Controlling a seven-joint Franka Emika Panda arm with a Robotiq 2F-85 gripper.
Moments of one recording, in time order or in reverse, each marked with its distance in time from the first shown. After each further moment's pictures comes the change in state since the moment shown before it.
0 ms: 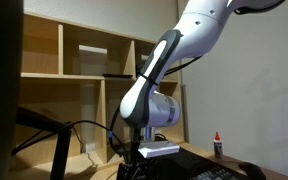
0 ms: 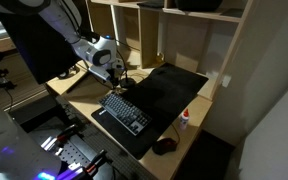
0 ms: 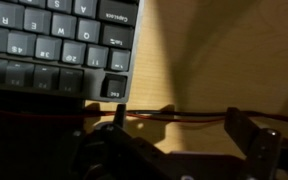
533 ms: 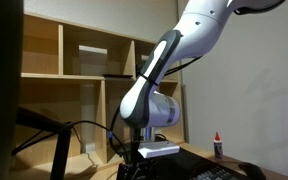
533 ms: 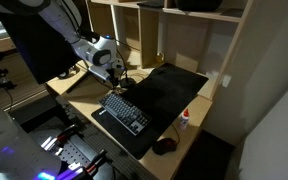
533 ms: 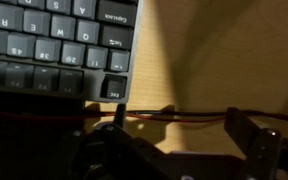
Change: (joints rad) arm 0.000 0.000 0.000 0.000 -0.001 0.000 0.010
